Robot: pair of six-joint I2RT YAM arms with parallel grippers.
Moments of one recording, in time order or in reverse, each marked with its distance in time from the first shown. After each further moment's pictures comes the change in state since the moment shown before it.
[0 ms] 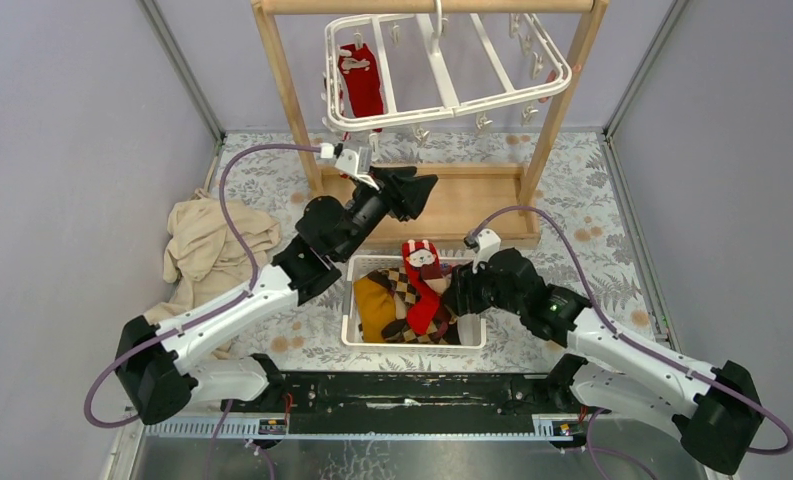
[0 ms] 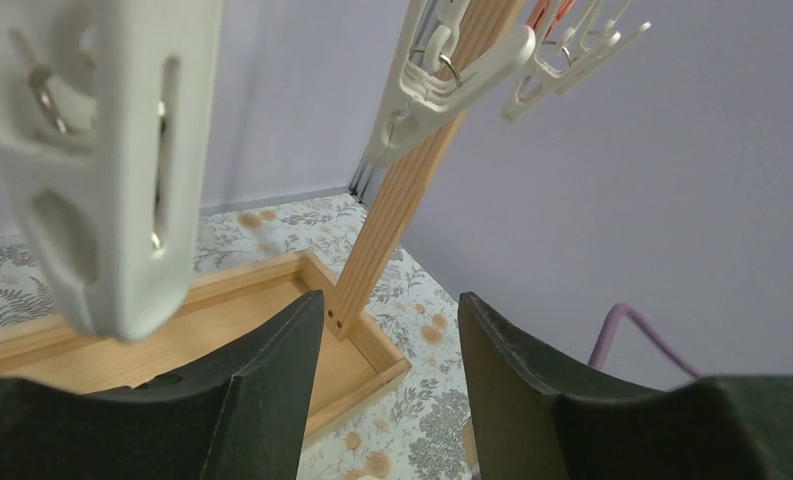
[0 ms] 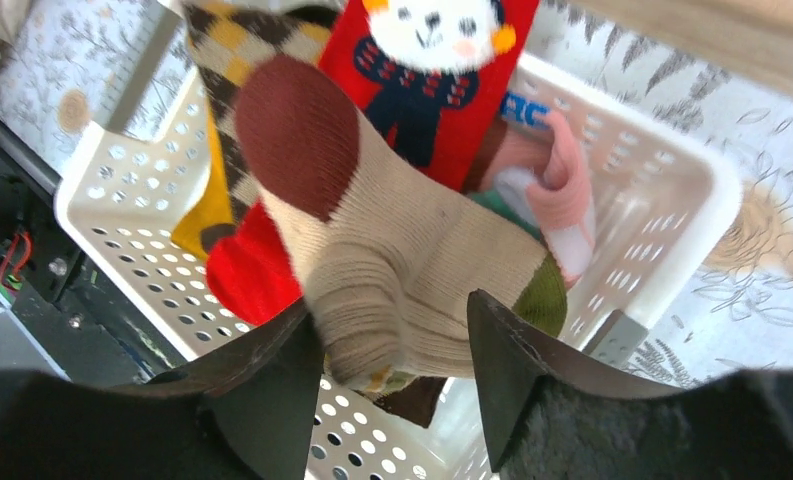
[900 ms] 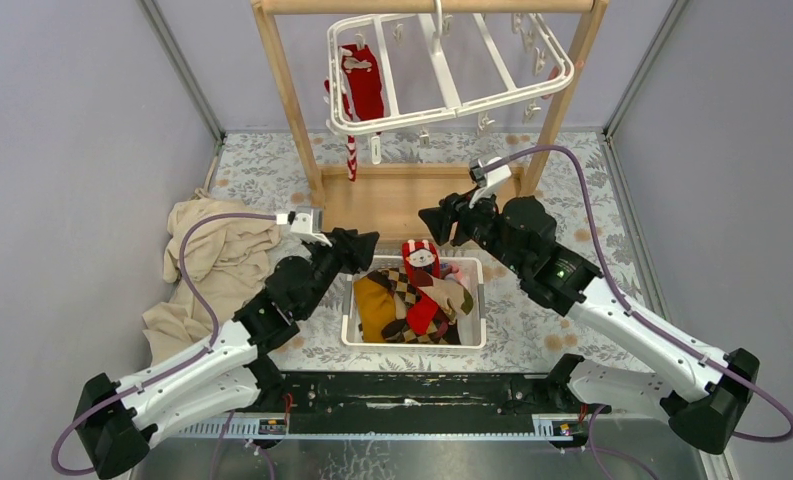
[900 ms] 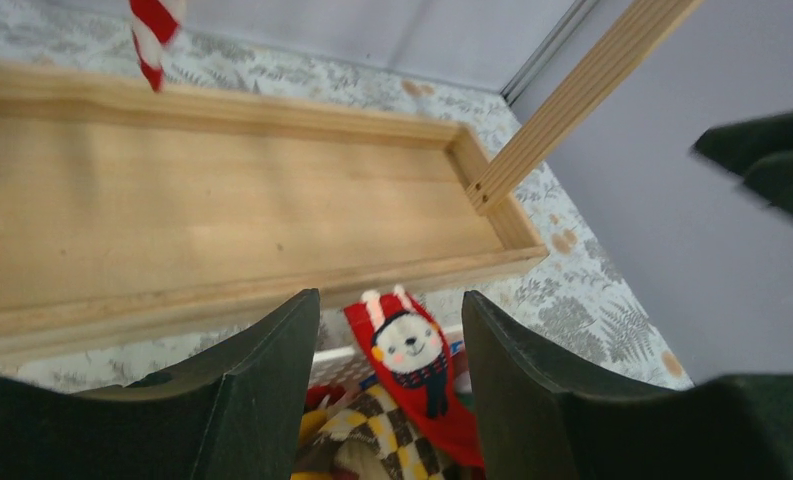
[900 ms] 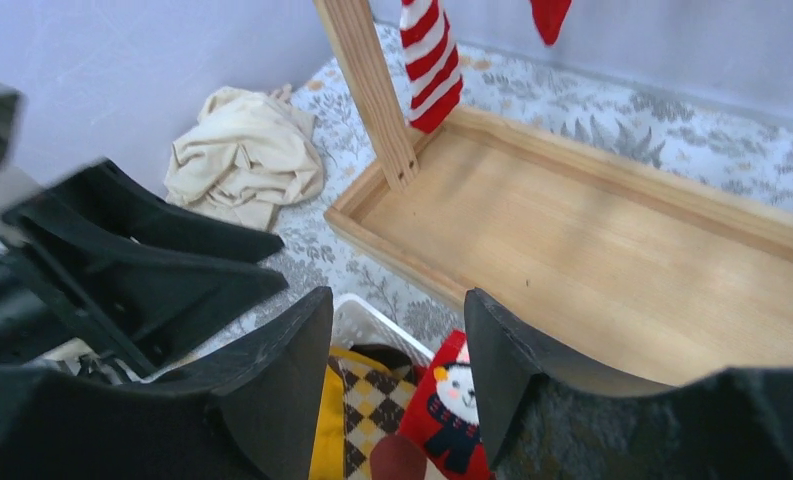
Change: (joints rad) left arm 0.000 -0.437 -0.473 -0.182 -0.229 -0.084; right arm 0.006 0.124 0.450 0.153 0.129 -0.131
